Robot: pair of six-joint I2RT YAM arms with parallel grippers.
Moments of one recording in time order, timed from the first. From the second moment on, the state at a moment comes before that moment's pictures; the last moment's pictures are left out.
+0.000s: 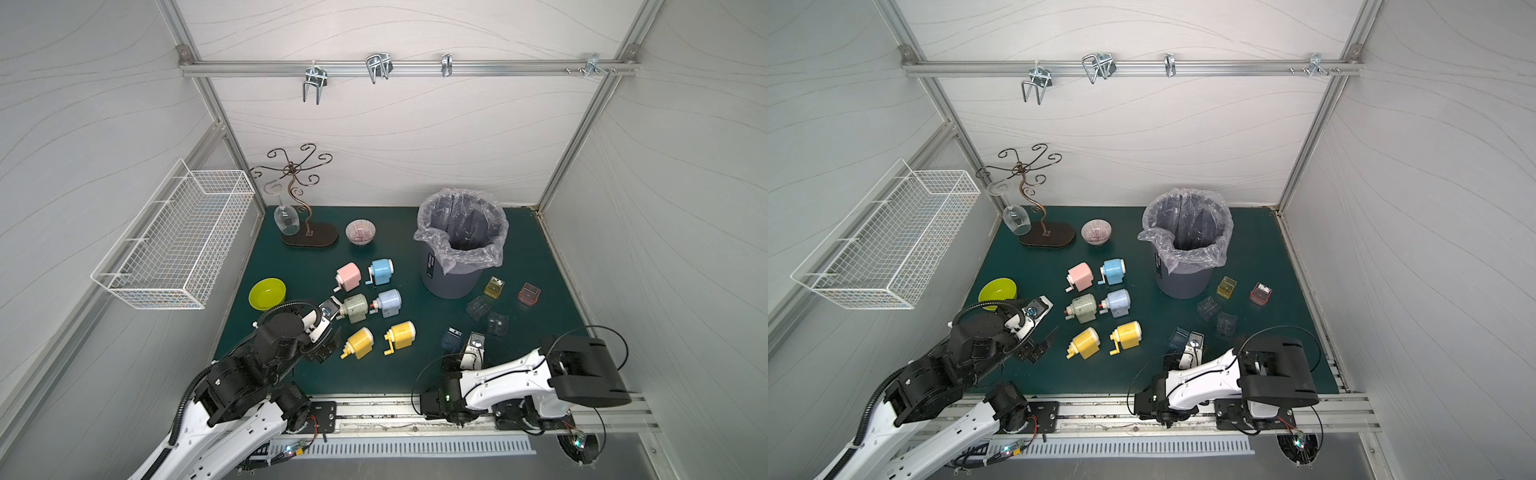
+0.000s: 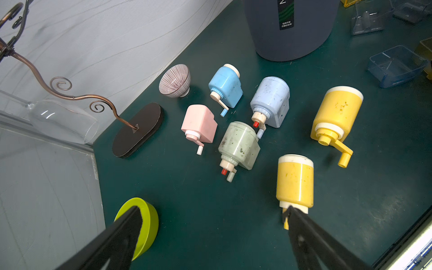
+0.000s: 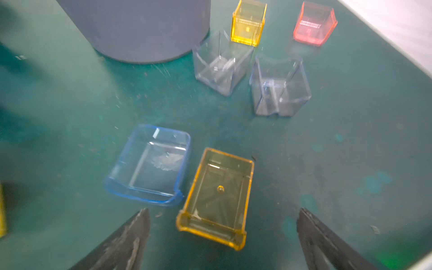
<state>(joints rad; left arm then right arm) -0.71 0.43 0.79 -0.95 -0.30 0.31 1.64 1.59 0.77 -1.21 0.84 2.08</state>
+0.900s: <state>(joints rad) -0.63 0.62 0.83 -0.82 -0.18 -0.02 1.35 0.42 1.15 -1.07 1.12 0.56</state>
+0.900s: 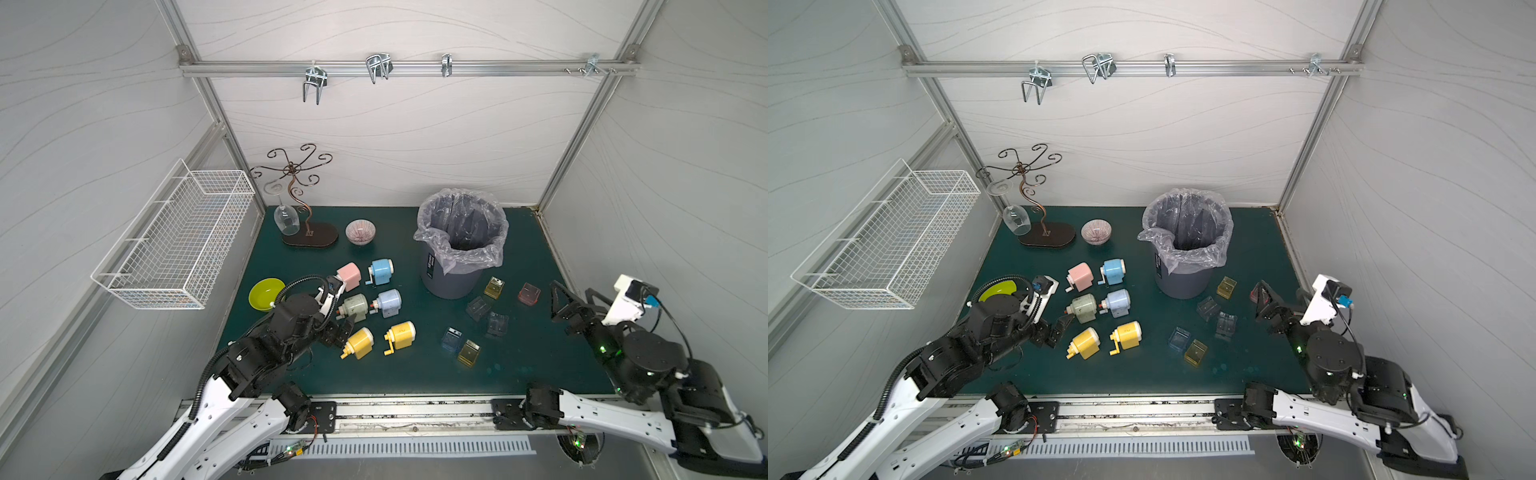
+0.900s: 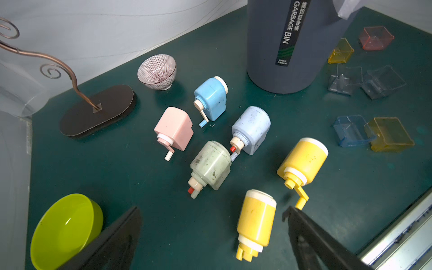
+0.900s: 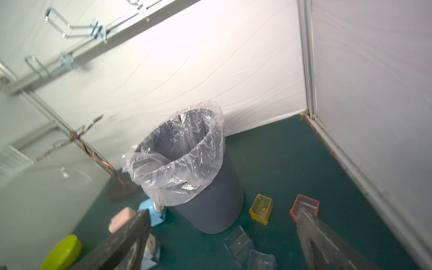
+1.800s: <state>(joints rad) -0.08 0.80 0.65 -0.39 -0.02 -0.18 -0.10 0.82 0.63 -0.16 0.07 0.33</state>
